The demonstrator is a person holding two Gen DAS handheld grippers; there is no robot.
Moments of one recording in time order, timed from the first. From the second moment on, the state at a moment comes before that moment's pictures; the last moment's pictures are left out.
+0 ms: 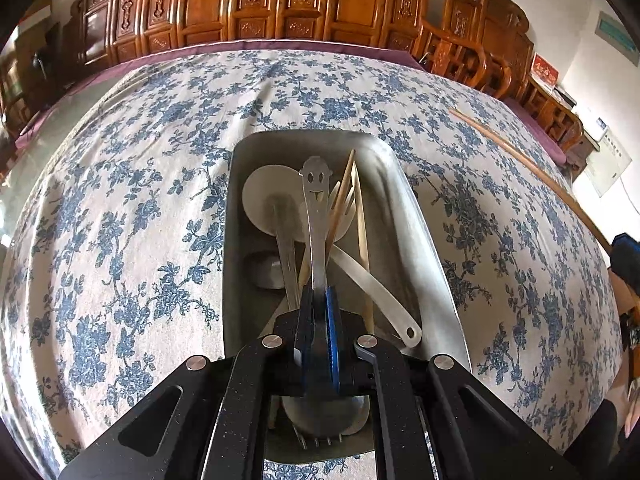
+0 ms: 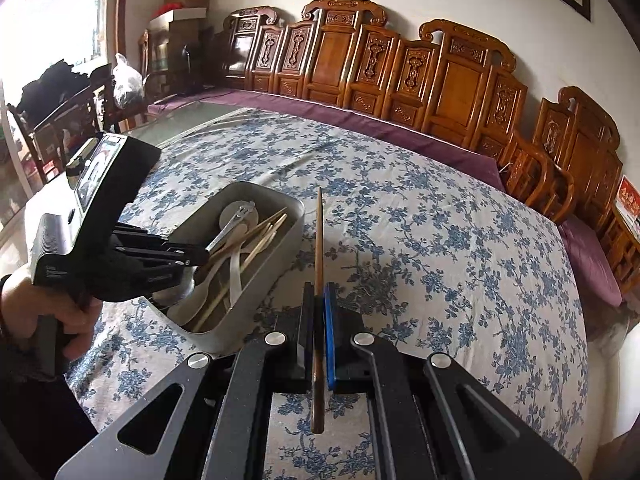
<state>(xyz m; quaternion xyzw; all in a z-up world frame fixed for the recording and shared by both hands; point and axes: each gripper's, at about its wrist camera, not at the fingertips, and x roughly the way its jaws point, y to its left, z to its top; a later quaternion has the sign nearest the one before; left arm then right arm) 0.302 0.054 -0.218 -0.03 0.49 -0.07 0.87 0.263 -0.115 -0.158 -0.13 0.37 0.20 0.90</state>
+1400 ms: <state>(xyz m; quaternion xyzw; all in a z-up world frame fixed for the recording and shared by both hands) 0.301 0.115 -0.175 -0.03 0.44 -0.03 0.90 0.313 -0.013 -0.213 -0.08 0.43 0.23 0.87</state>
